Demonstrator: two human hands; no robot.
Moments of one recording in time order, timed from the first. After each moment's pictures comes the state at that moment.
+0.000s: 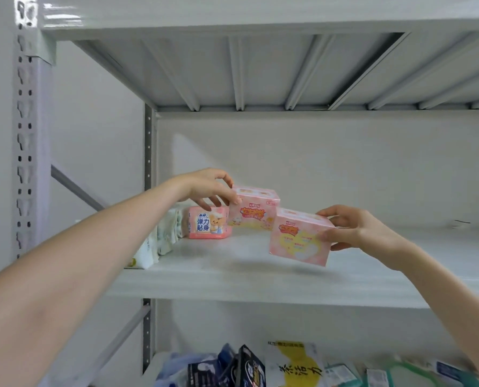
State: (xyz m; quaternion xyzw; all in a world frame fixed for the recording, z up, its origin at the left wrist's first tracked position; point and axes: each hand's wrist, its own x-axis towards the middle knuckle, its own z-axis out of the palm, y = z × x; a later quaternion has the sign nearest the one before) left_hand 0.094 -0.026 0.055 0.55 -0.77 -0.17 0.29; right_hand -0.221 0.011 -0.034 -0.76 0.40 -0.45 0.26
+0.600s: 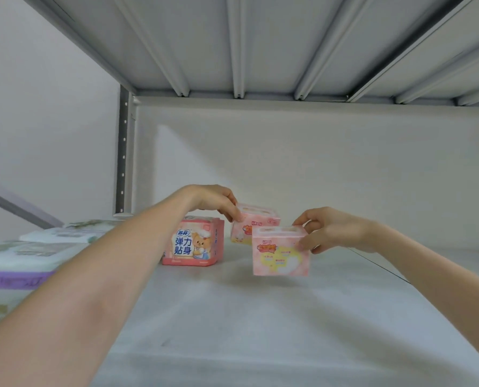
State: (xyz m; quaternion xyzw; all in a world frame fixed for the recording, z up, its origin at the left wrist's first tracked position) left_hand 0.080 -0.197 0.057 0.59 -0.77 -0.13 0.19; right_hand -0.182 -0.154 0.013 -0.79 0.48 -0.28 0.26
